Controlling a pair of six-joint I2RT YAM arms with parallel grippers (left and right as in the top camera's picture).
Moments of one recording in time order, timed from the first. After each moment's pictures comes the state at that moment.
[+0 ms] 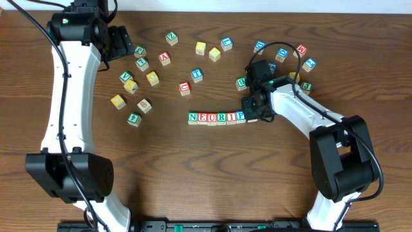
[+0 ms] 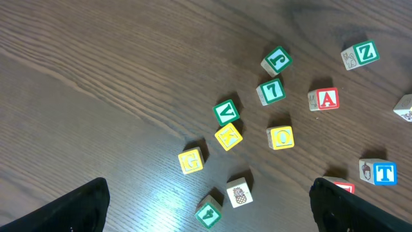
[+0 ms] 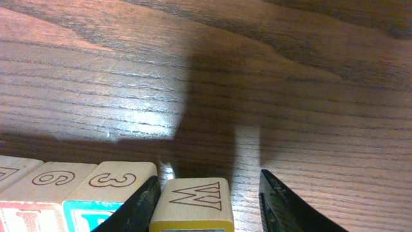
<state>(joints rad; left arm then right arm) 0.01 1.87 1.99 -1.24 -0.22 -0.35 0.37 1.94 1.26 -0.69 -0.01 0.23</state>
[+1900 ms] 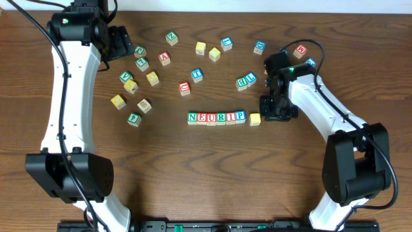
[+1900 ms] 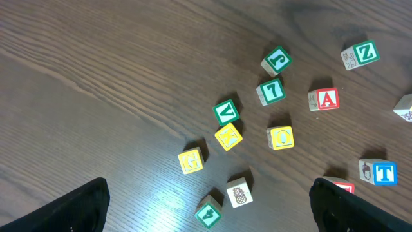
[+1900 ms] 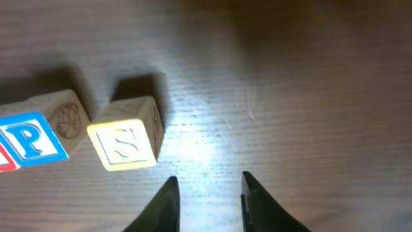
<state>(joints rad) 0.01 1.87 1.99 -1.24 -0.22 -0.35 0.27 1.89 1.35 -1.04 -0.01 0.32</state>
